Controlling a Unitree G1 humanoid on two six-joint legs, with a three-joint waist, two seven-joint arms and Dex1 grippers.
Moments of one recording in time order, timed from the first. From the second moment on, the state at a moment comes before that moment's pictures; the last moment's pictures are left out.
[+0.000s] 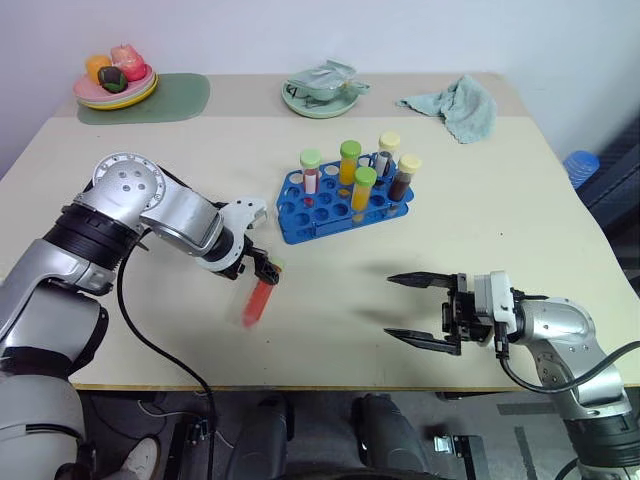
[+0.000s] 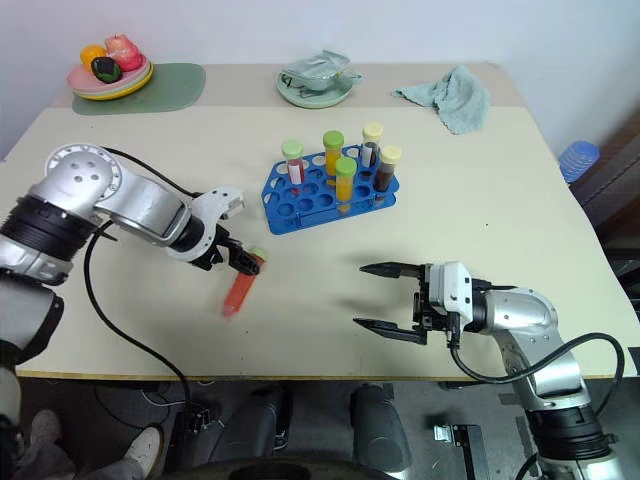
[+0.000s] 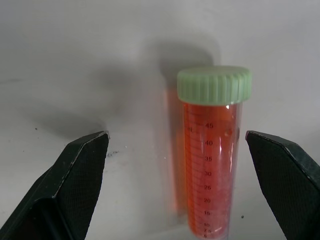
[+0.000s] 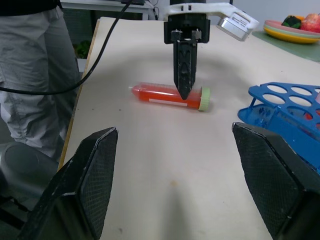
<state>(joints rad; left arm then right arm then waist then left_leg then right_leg) -1.13 0.82 -0.62 0.38 -1.96 1.52 0.65 -0.02 -0.65 -0.04 -0.26 0.50 -0.03 1.23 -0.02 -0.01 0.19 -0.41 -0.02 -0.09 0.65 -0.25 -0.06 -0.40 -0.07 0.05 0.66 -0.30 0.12</state>
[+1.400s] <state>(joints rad) -0.84 0.84 -0.32 0.09 -1.96 1.38 0.75 -0.13 -0.65 -0.02 -0.20 0.50 0.01 1.29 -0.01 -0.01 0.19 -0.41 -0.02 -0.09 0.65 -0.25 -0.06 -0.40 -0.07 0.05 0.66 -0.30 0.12</state>
